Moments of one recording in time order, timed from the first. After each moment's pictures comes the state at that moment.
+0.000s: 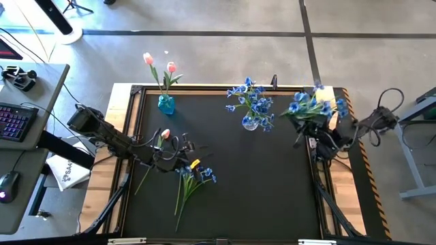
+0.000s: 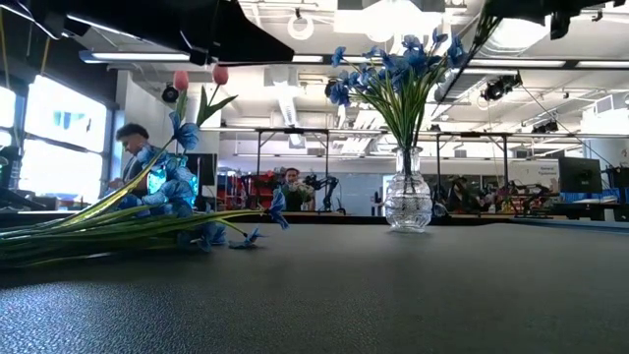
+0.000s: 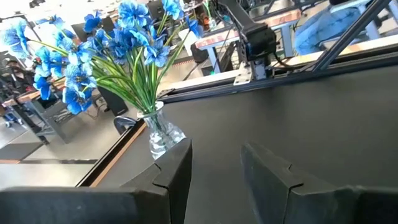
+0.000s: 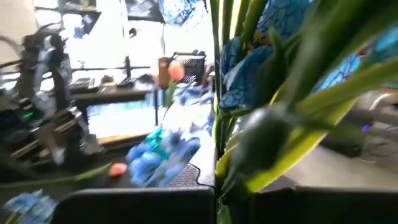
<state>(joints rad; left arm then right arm) -0.39 1.50 0.62 0.72 -0.77 0.22 0.44 0.43 0.49 0.06 1.01 -0.12</state>
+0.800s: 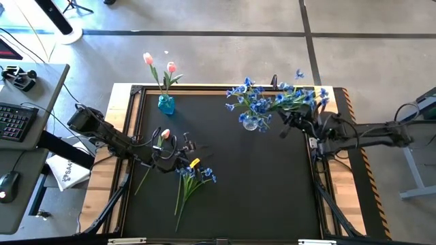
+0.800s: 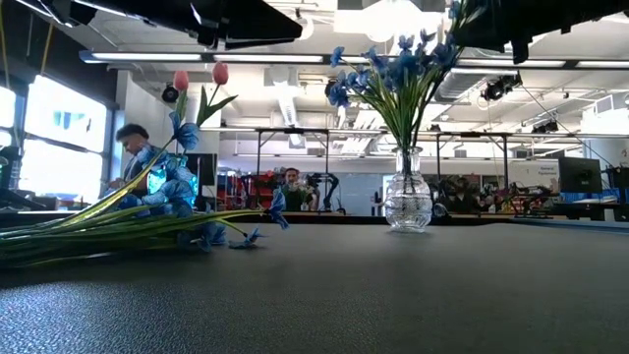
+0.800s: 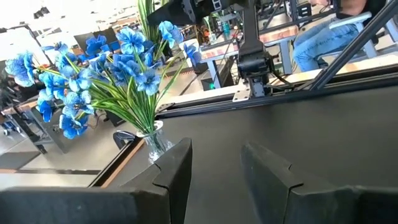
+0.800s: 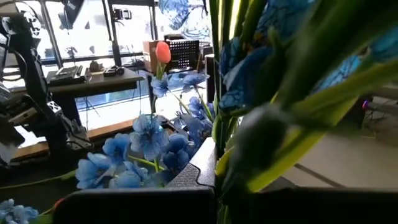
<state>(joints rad) -0.39 1.50 0.66 0.74 -0.76 0.25 0.01 0.58 0.49 0.10 0.61 0.03</state>
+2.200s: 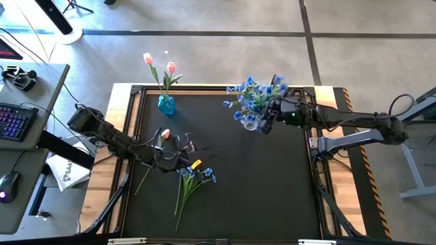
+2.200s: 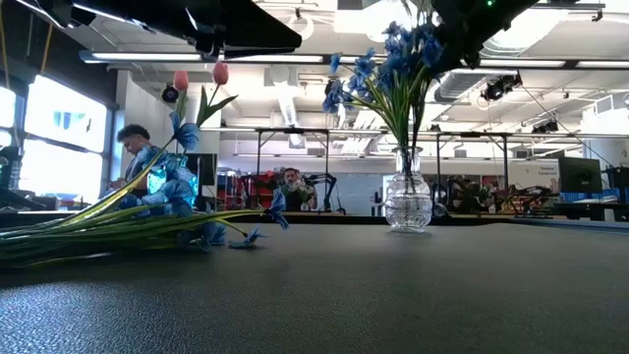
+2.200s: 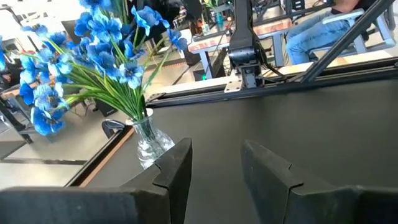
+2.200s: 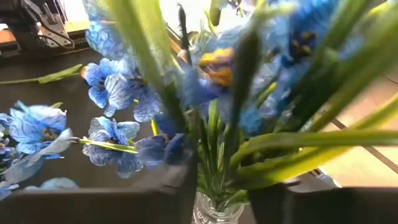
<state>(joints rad) -0.39 1.50 0.66 0.68 -0.73 0.18 -0.16 1.03 0.89 -0.37 0.39 0.10</state>
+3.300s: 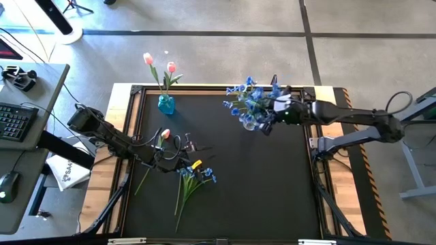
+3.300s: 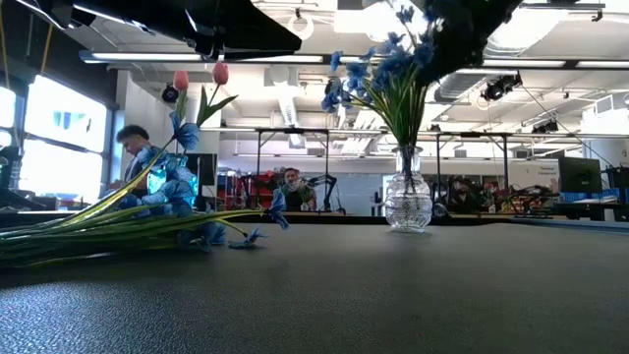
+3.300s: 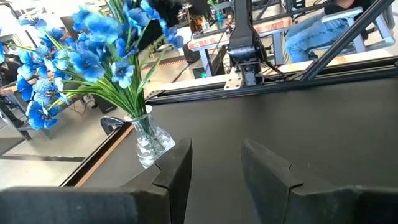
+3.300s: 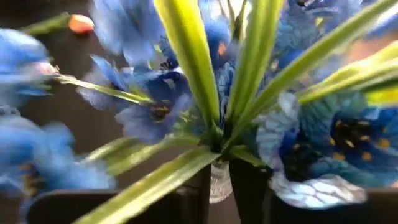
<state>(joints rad) -0.39 1.50 0.66 0.66 -0.73 0.16 -0.16 1.12 1.03 -0.65 0.36 0.19</state>
